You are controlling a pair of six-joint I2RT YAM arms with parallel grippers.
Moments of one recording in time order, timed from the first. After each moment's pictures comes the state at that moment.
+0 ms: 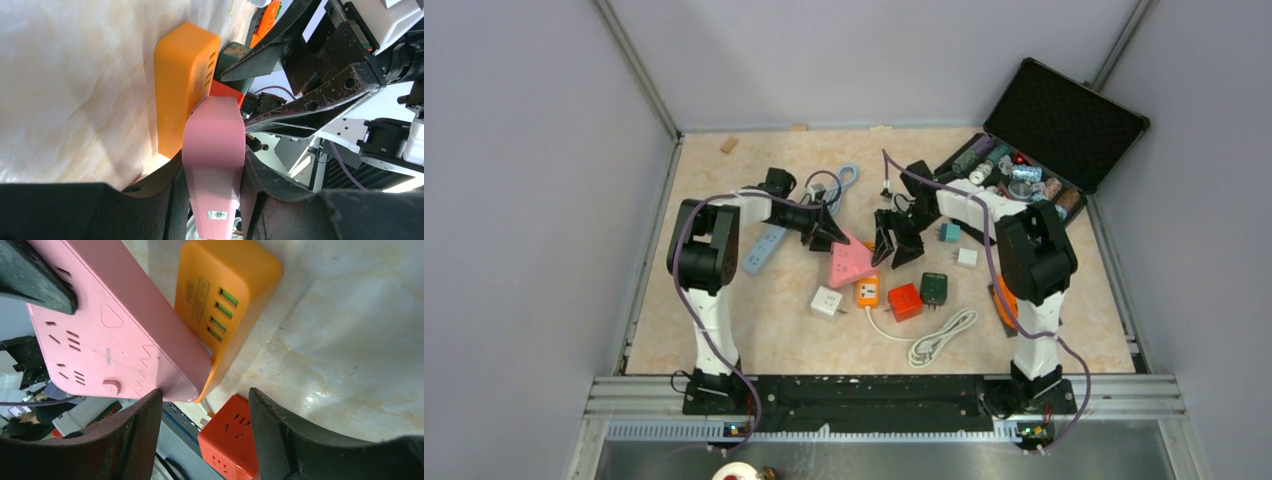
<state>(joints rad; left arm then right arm) -0.20 2.06 1.28 -0.48 1.12 -0.52 0.51 2.01 1.46 -0.78 -0.63 0.31</state>
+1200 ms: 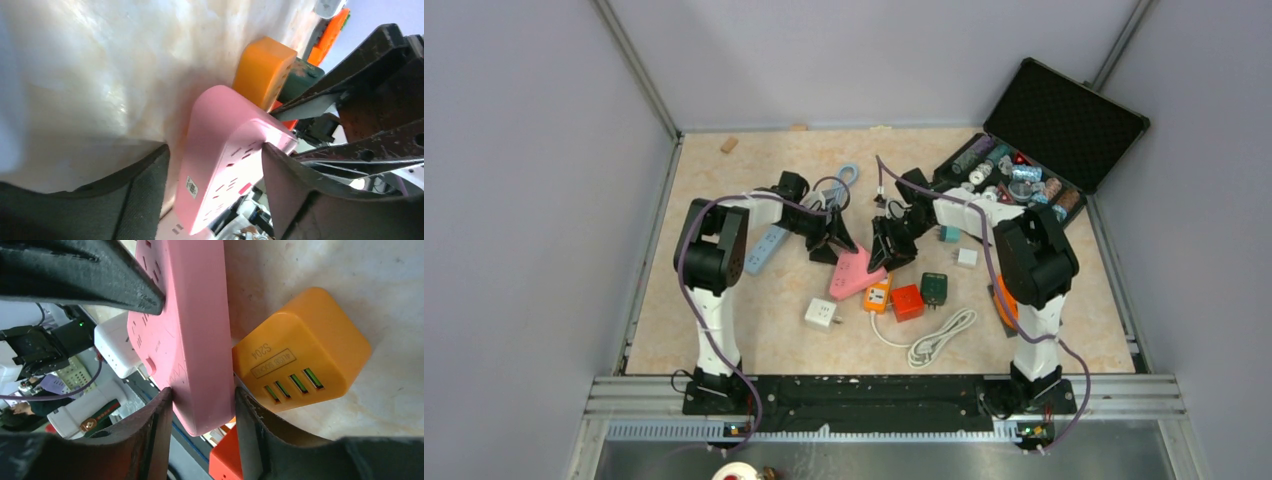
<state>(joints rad) -0.27 2.08 1.31 -0.49 0.91 -0.44 0.53 1.97 1.37 -0.65 -0.67 0.32</state>
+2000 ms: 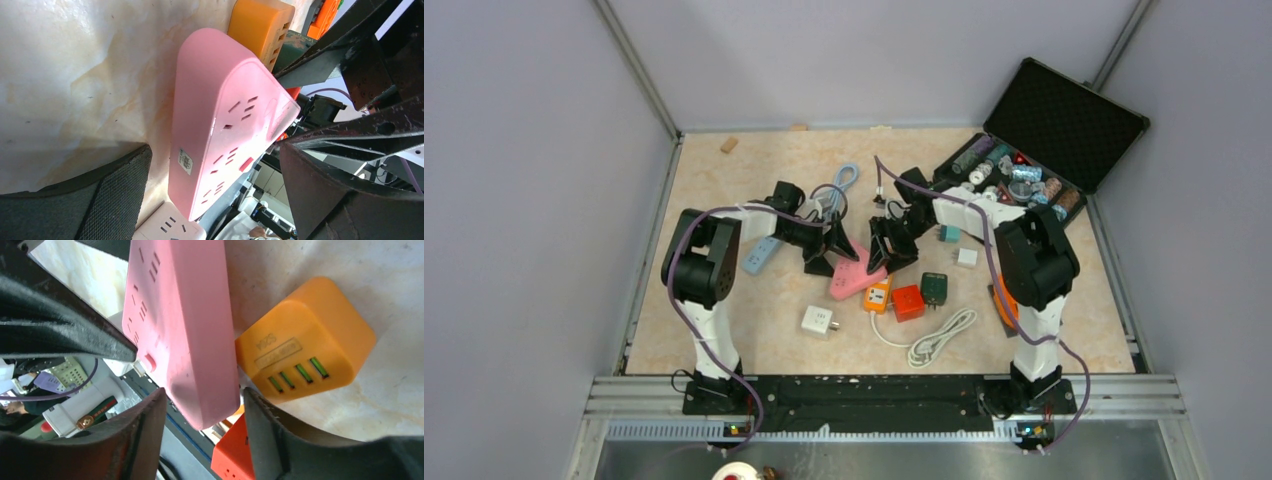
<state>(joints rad) -0.28 1.96 1.14 -0.42 0.92 -0.45 0.54 1.98 1.39 -0.70 -0.65 0.31</state>
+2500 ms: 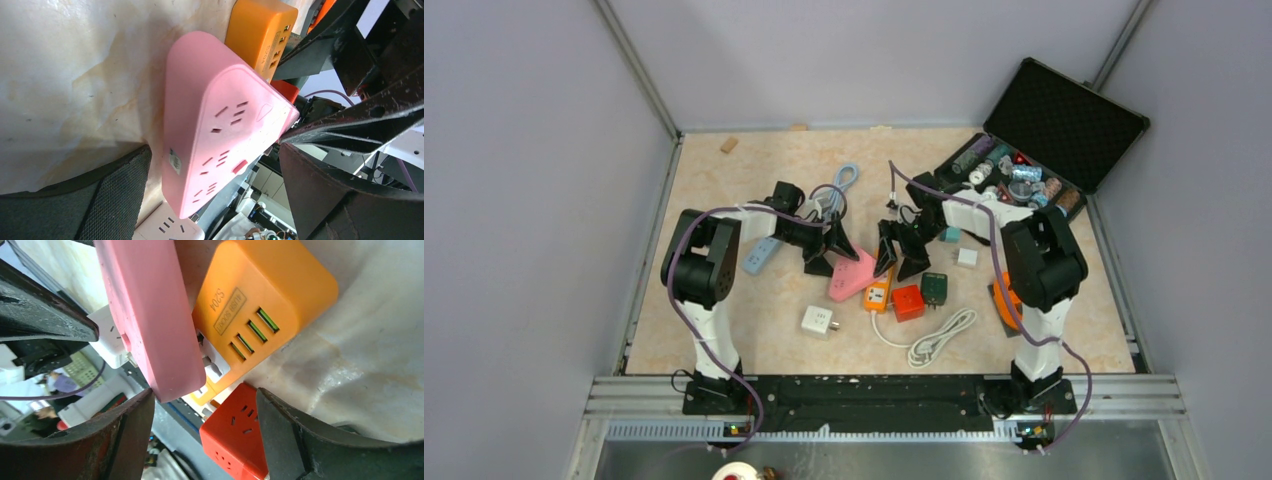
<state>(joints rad) -0.28 1.95 1.12 -0.40 0.93 -0.48 0.51 1.93 1.33 -0.72 -0.64 0.34</state>
